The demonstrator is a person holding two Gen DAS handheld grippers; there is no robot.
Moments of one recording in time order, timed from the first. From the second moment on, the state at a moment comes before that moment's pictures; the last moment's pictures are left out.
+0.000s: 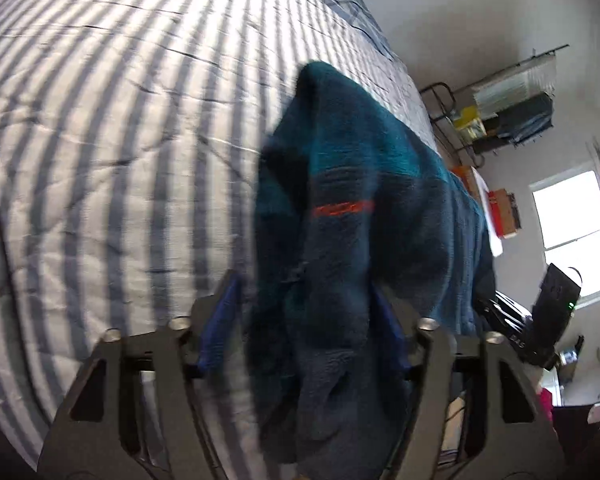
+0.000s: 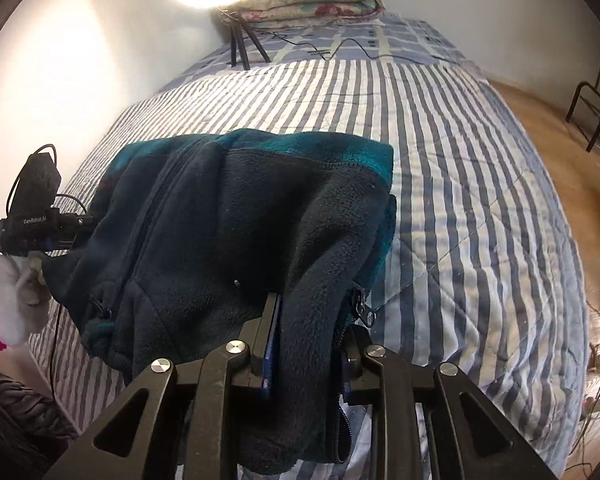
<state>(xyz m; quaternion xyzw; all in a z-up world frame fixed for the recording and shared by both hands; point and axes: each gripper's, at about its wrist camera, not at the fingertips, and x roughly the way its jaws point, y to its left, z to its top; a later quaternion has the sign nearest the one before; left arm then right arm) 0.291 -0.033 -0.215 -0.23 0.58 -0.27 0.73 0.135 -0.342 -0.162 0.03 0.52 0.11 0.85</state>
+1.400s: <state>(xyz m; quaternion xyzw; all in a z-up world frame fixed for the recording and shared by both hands) 0.371 -0.182 -0.092 -0.06 0.40 -0.32 0.86 0.220 -0.376 -0.068 -0.14 0.40 -0.01 0.91</state>
